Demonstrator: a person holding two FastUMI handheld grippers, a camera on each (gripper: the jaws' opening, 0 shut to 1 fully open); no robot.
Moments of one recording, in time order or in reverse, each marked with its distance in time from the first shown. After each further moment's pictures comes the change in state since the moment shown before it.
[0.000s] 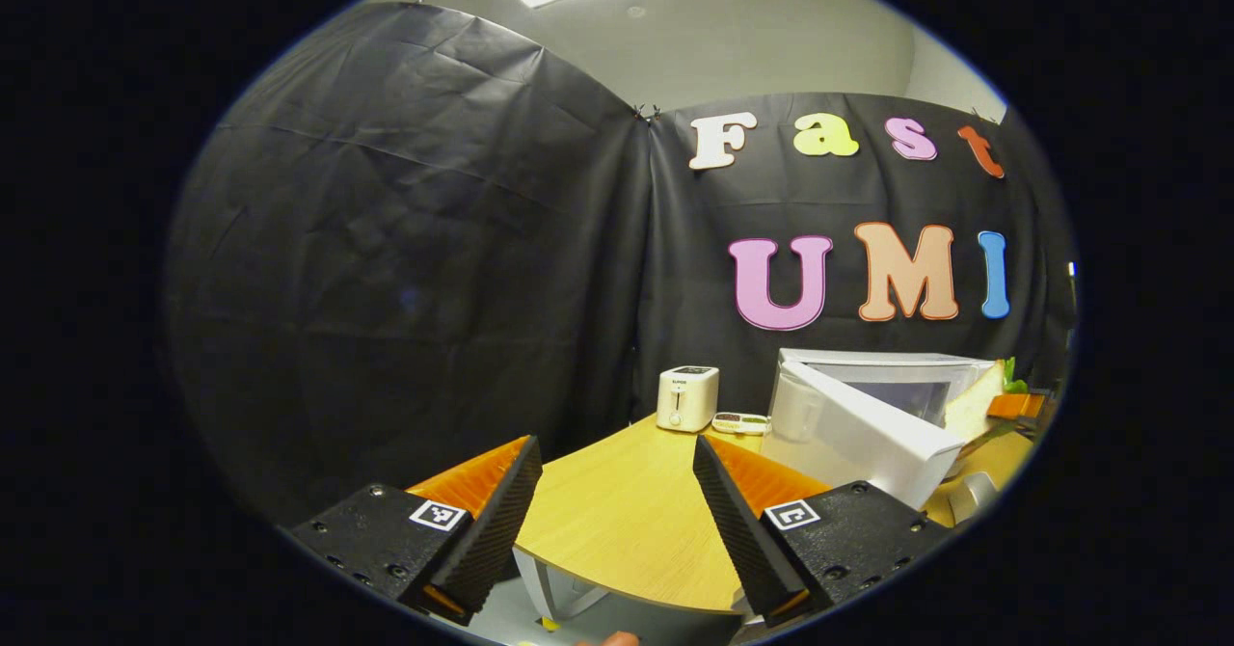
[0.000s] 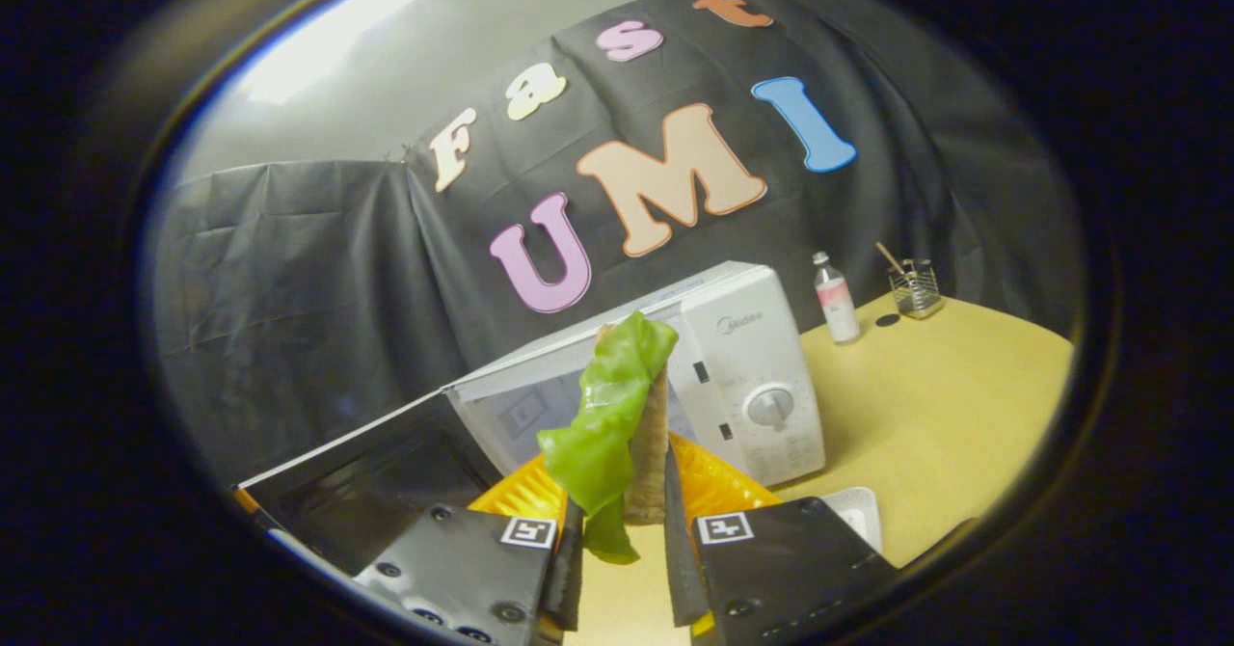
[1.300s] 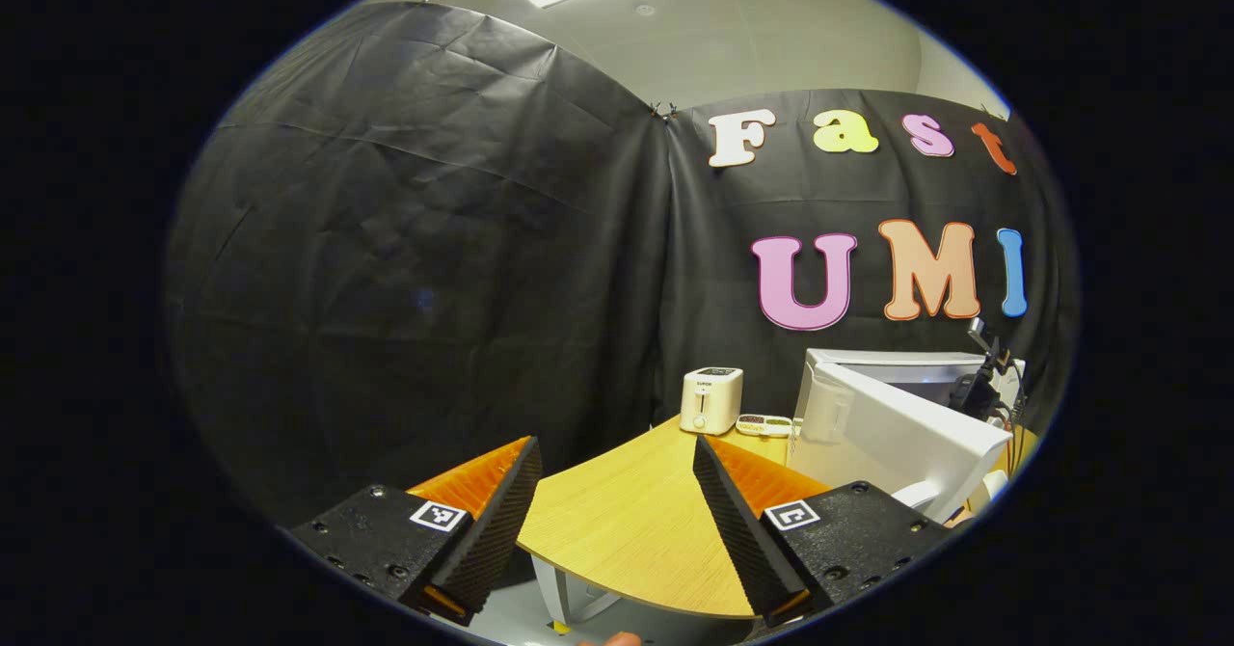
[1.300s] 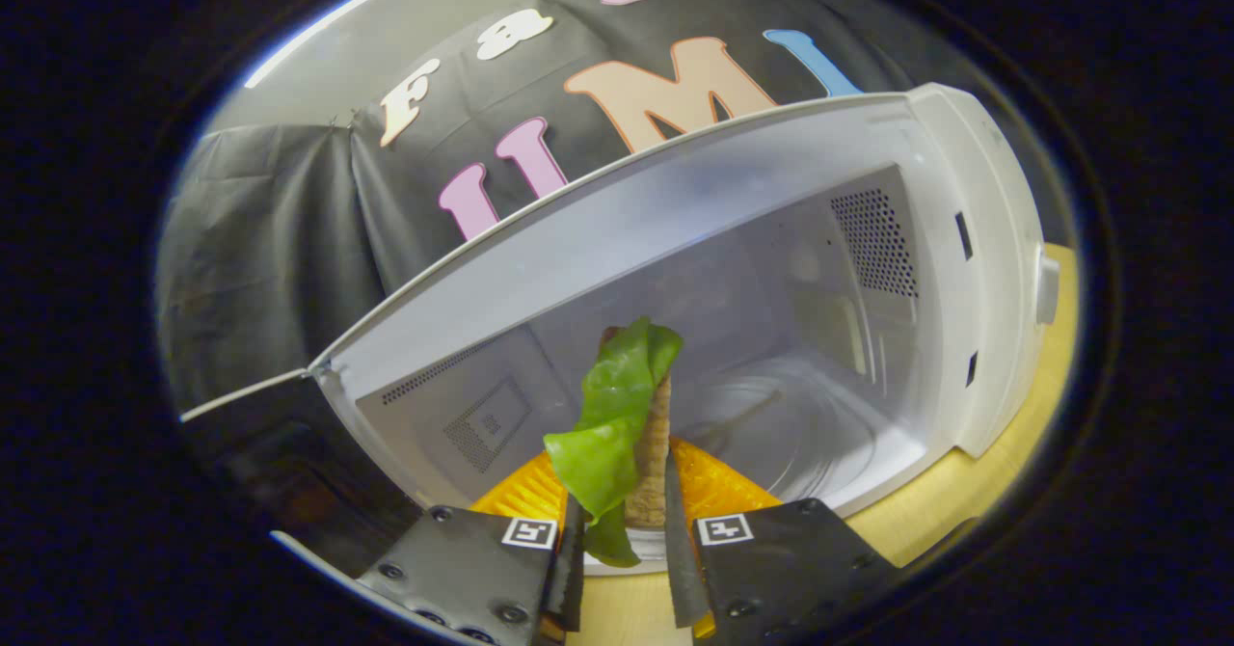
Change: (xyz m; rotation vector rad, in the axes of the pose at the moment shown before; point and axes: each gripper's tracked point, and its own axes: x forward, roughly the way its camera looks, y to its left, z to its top) left arm 0.018 0.023 -0.005 -0.001 0.005 0.038; right arm 0.192 0.066 -0.099 -0.016 0.027 -0.152
